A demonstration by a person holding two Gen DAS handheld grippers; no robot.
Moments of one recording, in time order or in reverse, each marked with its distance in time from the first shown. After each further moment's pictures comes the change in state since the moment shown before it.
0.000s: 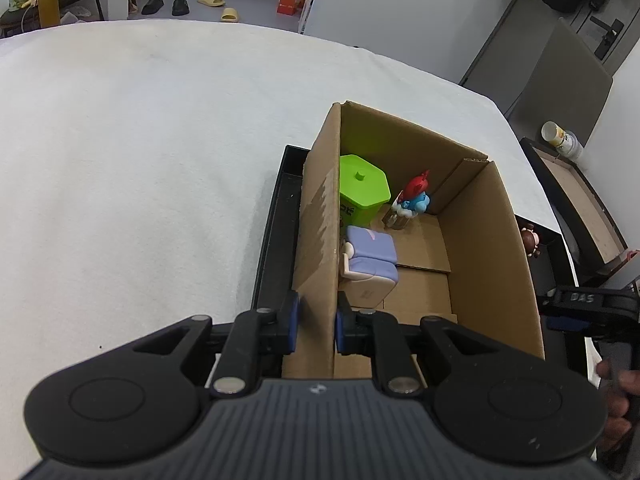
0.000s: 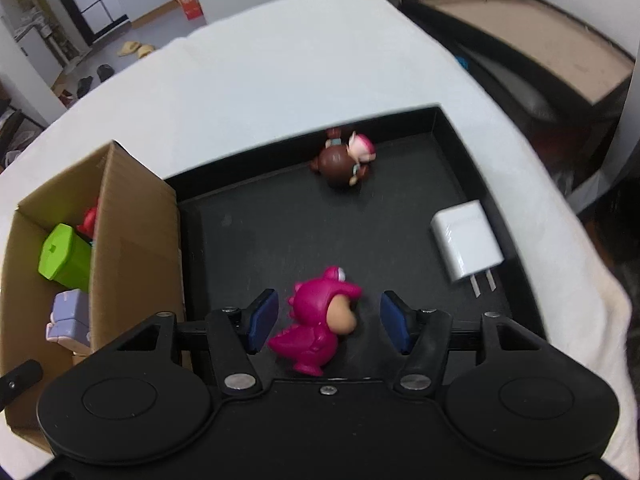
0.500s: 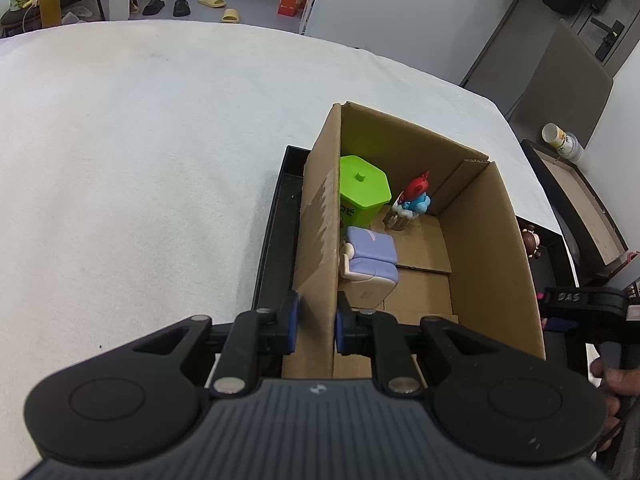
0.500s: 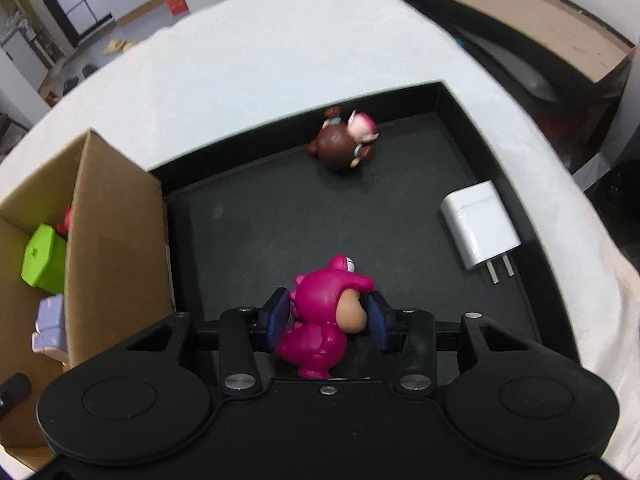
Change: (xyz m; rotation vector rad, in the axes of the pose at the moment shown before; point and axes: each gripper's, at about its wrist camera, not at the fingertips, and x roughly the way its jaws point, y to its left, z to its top) left arm 0.000 -0.003 -0.001 0.001 -0.005 0.004; right arm 0.010 0.005 -0.005 0.034 0.006 -0.022
